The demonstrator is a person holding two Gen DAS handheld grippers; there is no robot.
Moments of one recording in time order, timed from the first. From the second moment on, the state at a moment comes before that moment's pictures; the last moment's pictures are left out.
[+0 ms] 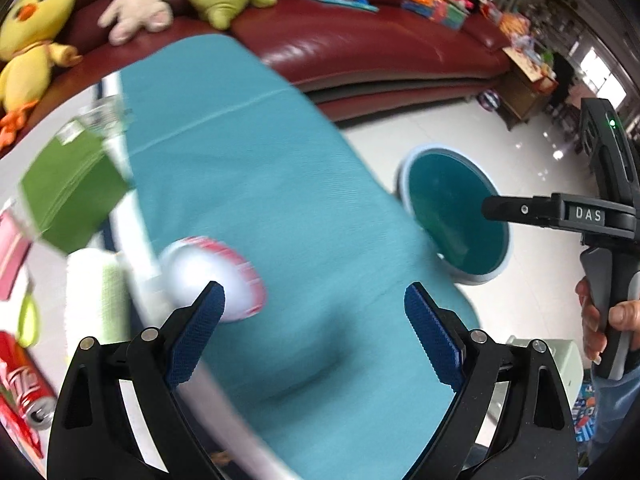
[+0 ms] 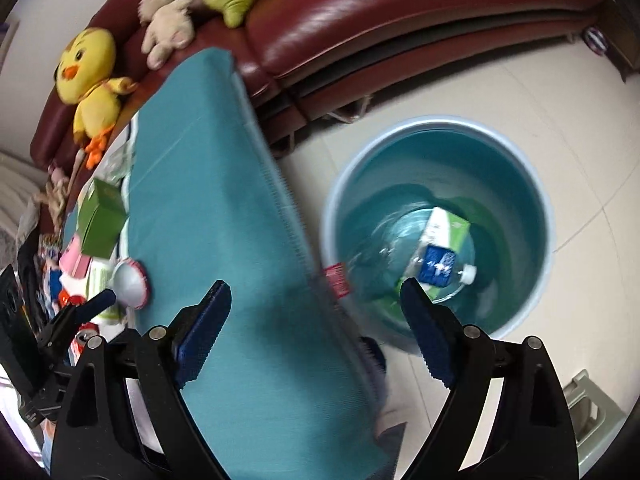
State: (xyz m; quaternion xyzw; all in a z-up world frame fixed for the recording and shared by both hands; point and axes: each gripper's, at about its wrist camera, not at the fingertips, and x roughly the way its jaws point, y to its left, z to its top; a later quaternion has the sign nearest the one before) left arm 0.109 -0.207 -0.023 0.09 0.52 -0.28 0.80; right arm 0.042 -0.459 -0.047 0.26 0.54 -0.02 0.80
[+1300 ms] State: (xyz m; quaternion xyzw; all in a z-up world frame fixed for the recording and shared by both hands) left arm 0.152 -0.074 -0.055 0.03 0.53 -0.19 0.83; right arm 0.089 -0.303 -0.010 0.06 0.51 0.01 0.86
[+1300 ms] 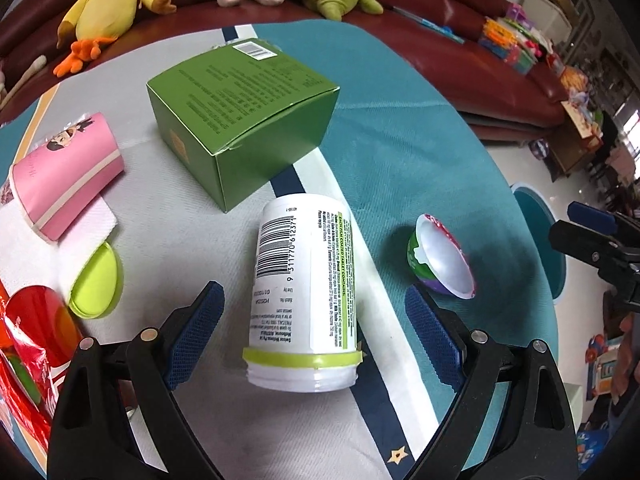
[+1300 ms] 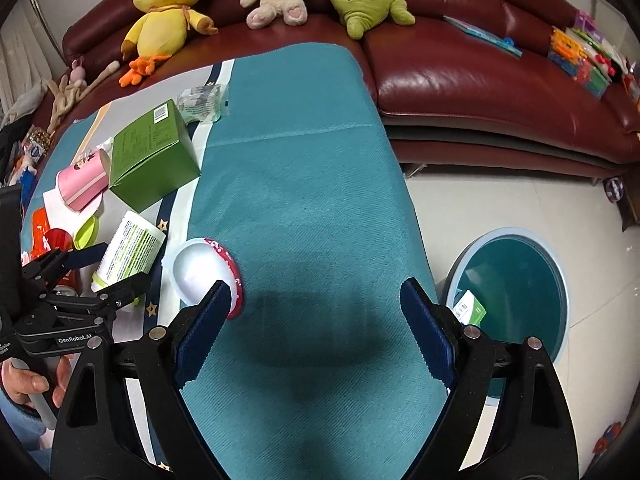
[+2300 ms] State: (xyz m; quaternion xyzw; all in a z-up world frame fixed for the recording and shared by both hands) left arm 0.165 0.027 0.009 -0.01 0.46 -0.19 0.87; right arm 0.175 -0.210 0.009 0.00 0.54 0.09 0.84
